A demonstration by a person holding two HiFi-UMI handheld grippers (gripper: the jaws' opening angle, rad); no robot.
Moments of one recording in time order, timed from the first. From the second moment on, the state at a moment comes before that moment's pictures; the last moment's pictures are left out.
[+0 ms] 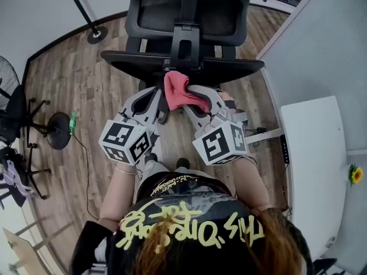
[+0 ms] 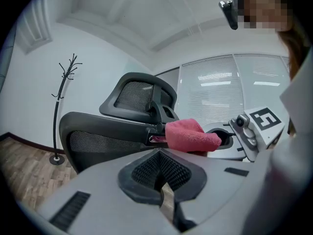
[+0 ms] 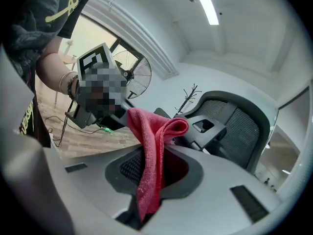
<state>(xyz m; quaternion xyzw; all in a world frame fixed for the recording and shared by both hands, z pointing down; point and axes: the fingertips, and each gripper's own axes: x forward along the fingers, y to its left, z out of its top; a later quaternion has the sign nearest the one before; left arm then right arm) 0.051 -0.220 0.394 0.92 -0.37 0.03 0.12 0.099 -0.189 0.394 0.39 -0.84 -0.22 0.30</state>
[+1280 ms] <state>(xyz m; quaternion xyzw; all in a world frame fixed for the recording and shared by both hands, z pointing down) 0.049 -0.214 0.361 0.93 -0.36 -0.01 0.10 0.169 -0.177 0.355 0.48 -0.88 -0.08 0.01</state>
